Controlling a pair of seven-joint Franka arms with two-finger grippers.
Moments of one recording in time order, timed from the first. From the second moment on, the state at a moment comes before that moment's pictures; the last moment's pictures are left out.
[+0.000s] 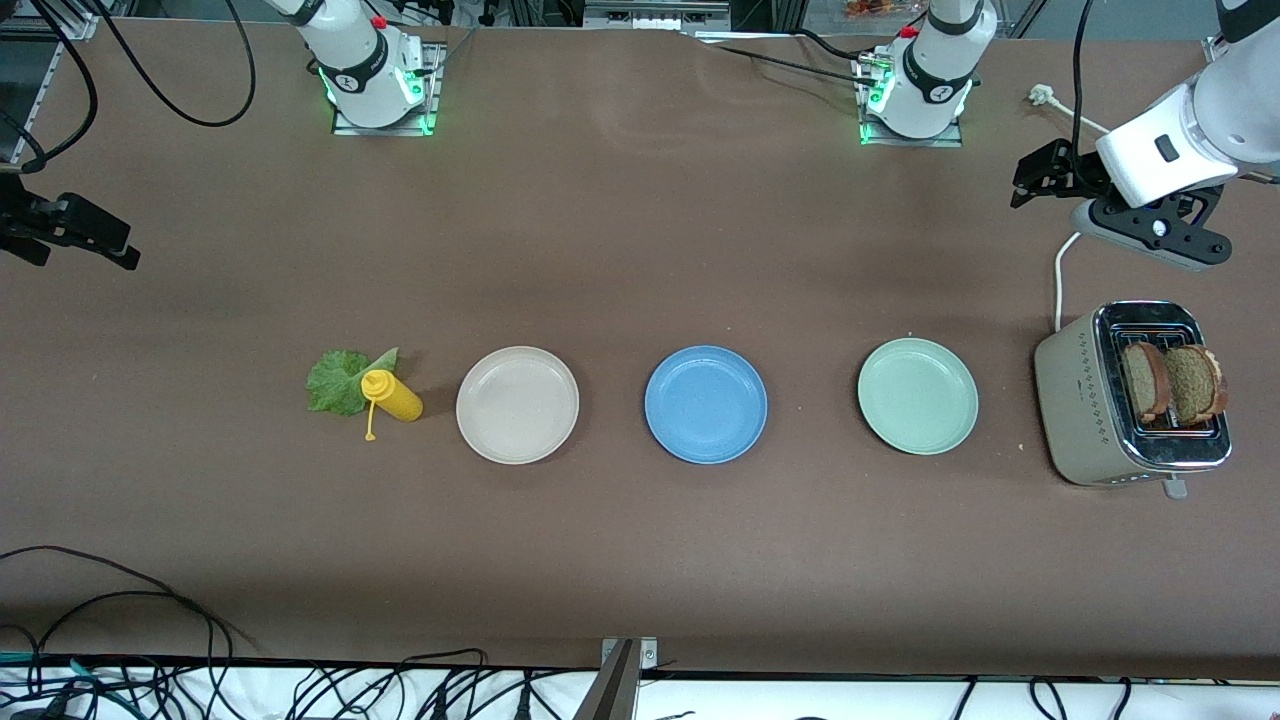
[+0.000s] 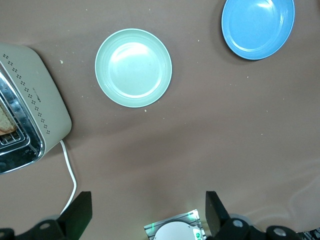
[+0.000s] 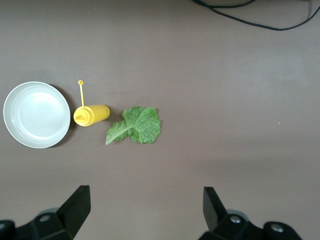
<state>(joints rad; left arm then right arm) -0.03 -0.03 -0.06 -1.68 -0.06 1.45 0.23 0.11 0.04 -0.16 -1.55 0.00 1.62 -0.02</state>
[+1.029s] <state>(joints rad) 0.00 0.03 -0.04 -1.62 -0.08 1.45 0.23 0.11 0.04 -0.16 -1.55 0.00 1.62 -0.02</state>
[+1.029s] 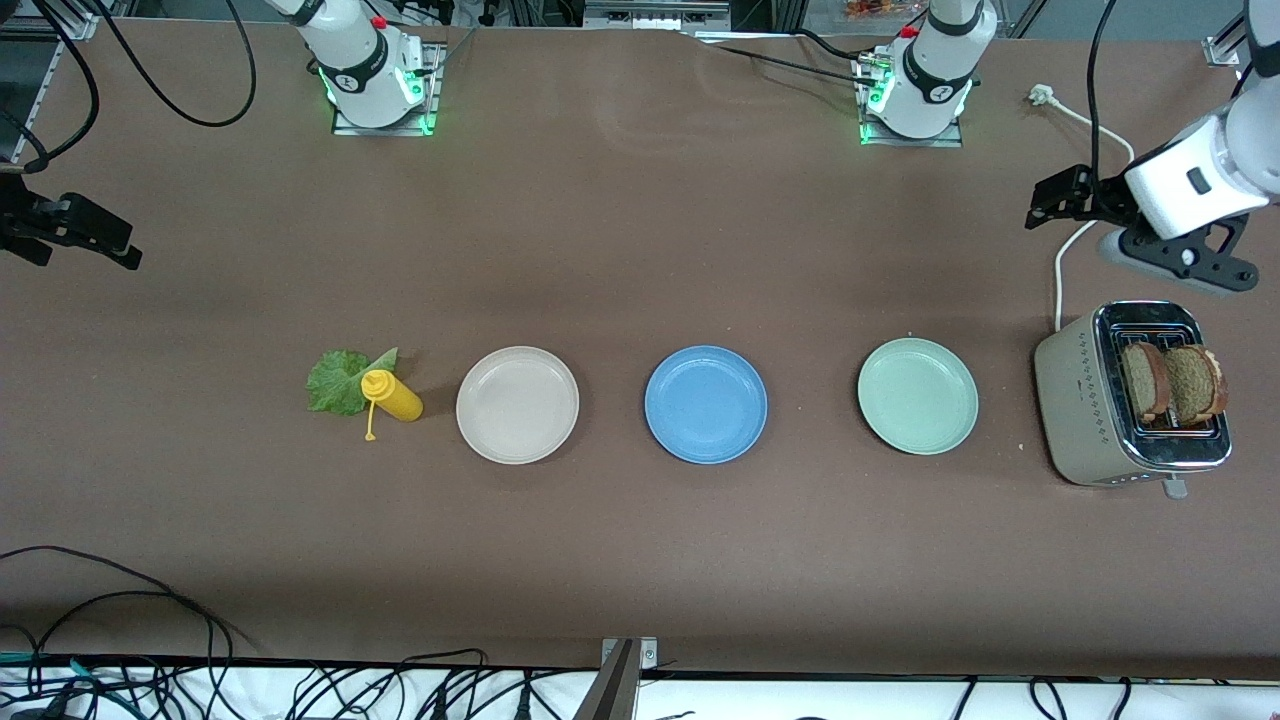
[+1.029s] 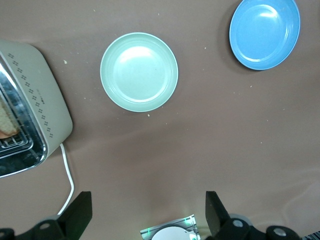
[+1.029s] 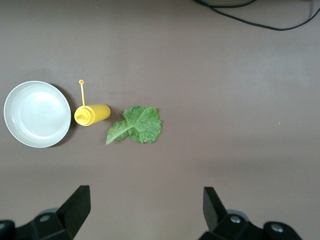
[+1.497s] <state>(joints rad) 0.02 0.13 -0.04 -1.61 -0.09 1.45 0.23 0.11 0.04 -0.16 -1.55 0.00 1.62 -0.02</state>
